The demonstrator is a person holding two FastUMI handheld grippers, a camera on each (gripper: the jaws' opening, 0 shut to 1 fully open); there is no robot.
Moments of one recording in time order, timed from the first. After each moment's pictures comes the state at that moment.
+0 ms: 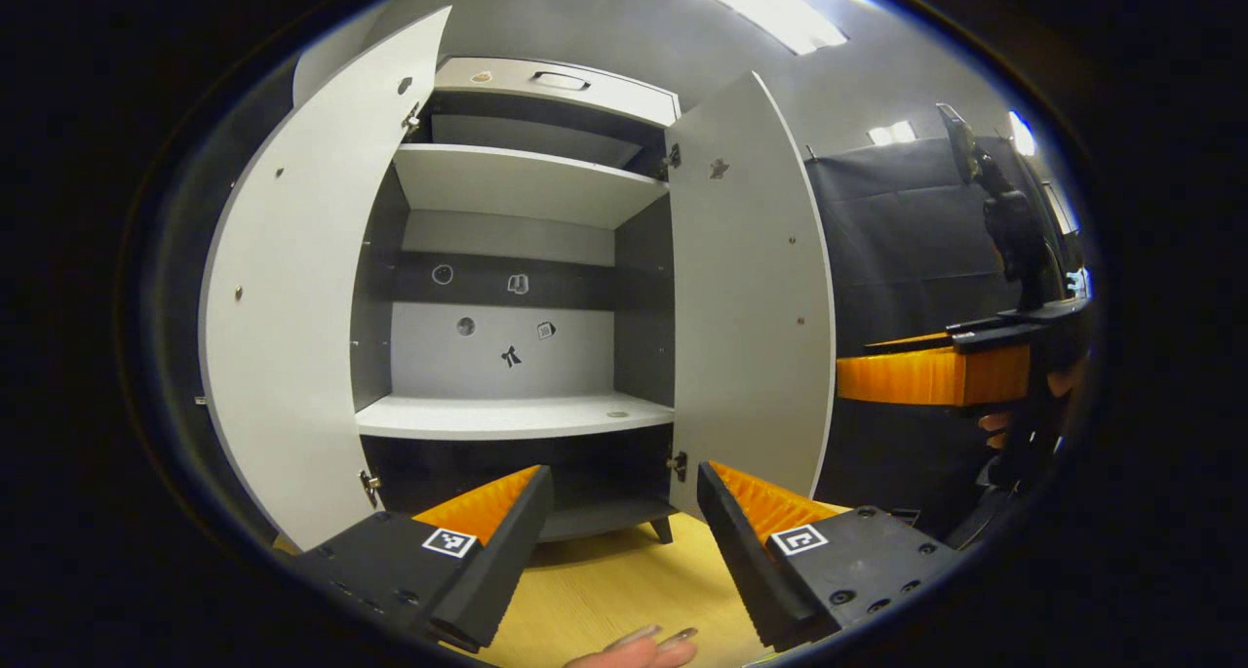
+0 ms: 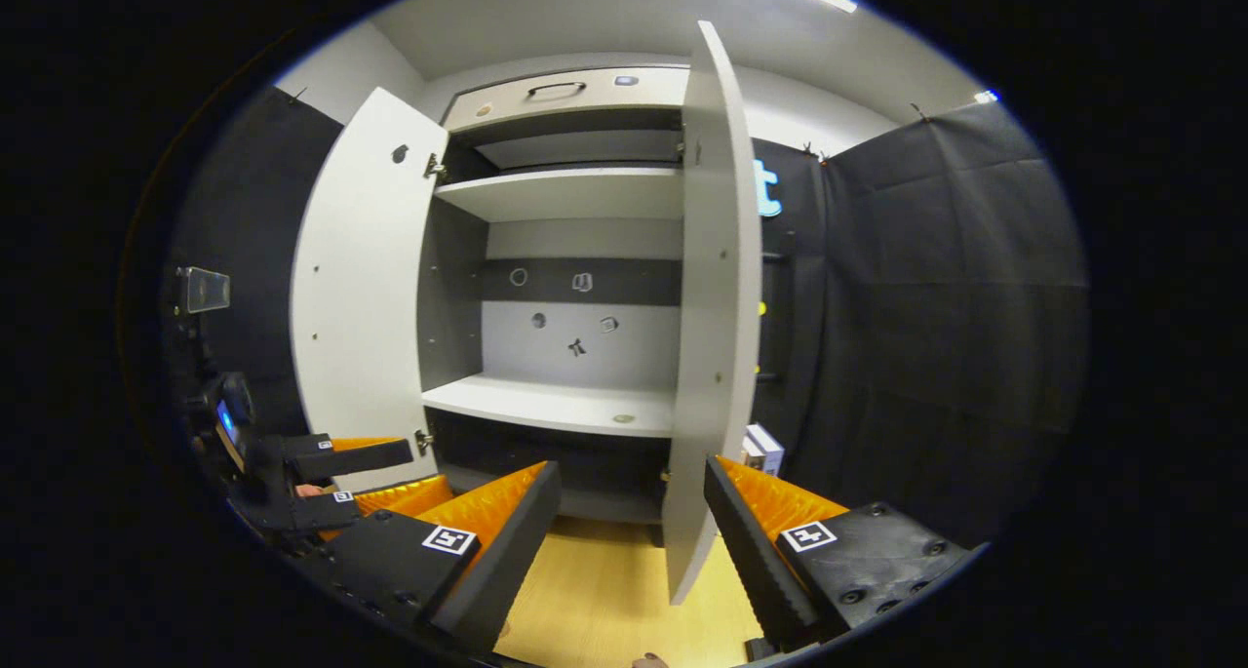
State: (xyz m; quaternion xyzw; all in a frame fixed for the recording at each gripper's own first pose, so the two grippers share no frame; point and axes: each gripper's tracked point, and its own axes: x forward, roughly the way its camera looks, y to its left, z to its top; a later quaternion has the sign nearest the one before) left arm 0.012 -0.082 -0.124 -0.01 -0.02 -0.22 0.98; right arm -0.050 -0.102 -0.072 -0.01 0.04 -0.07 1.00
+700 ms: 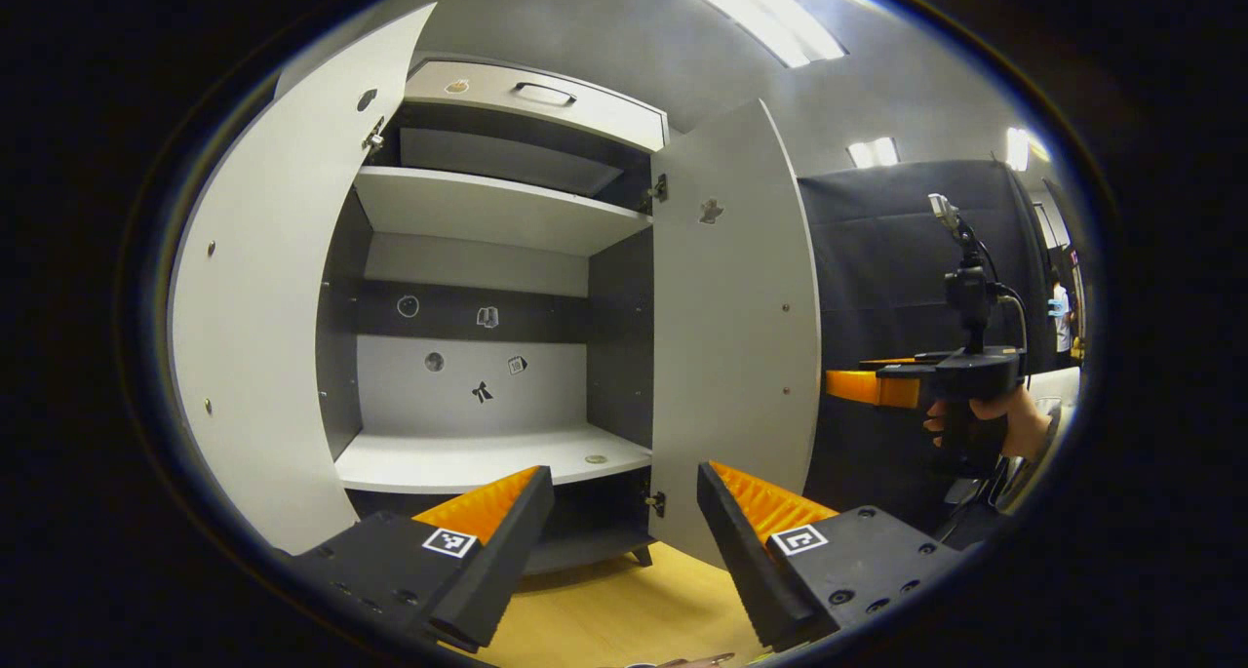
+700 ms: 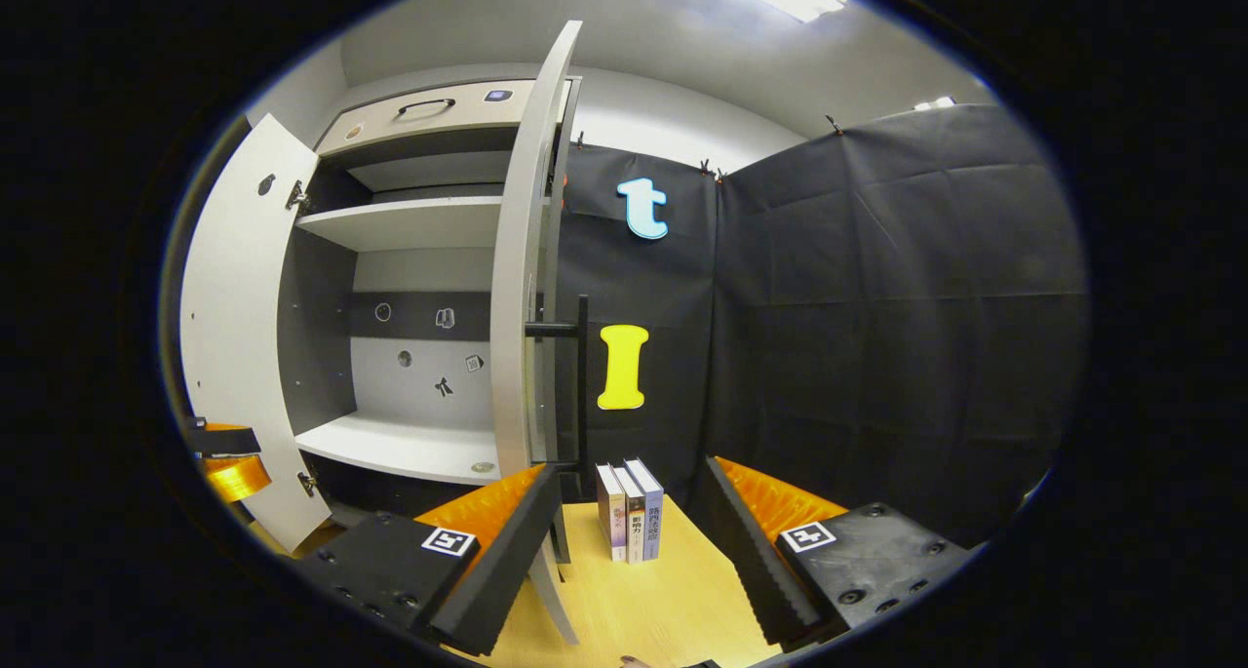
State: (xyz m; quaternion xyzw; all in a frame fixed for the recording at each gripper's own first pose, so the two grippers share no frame) left arm 0.028 -0.073 -0.054 -0.01 -0.03 -0.23 0.97; right arm -0.009 -0.219 -0.028 -0.02 0.01 -0.18 0.98
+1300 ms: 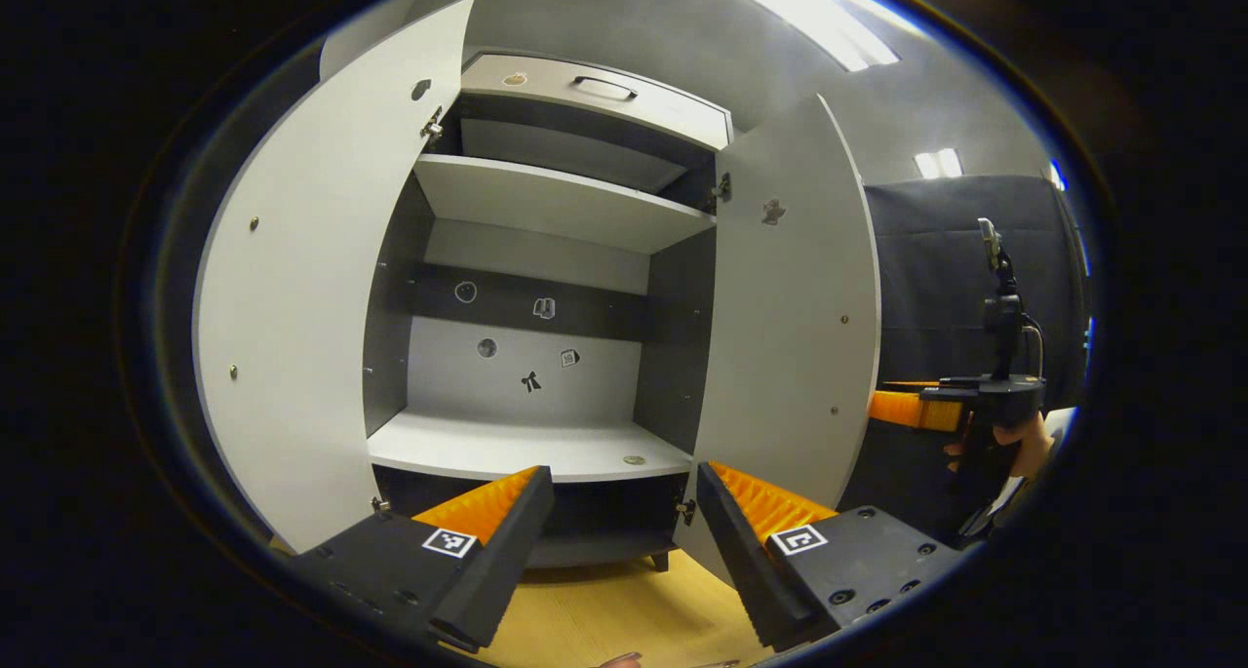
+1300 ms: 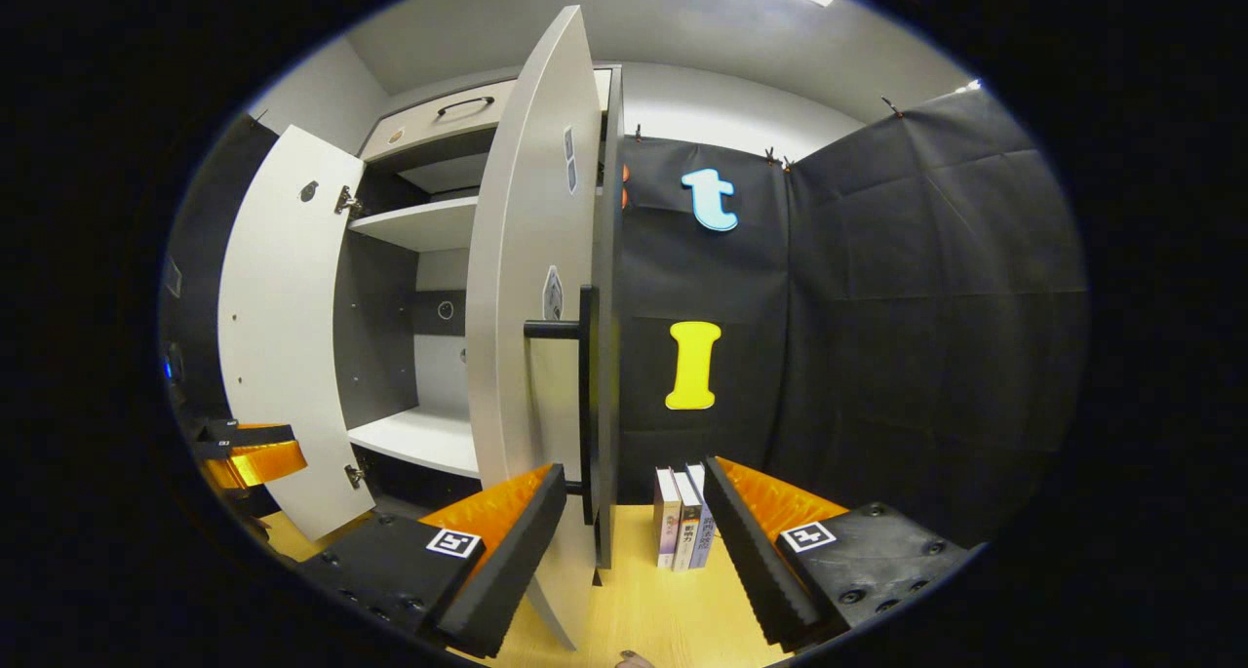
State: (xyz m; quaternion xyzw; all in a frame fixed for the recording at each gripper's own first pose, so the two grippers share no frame) left arm 0.034 -0.066 -0.061 -0.06 -0.01 -0.14 0.99; right arm 0.021 -0.196 -0.034 -0.01 0.02 -0.05 1.00
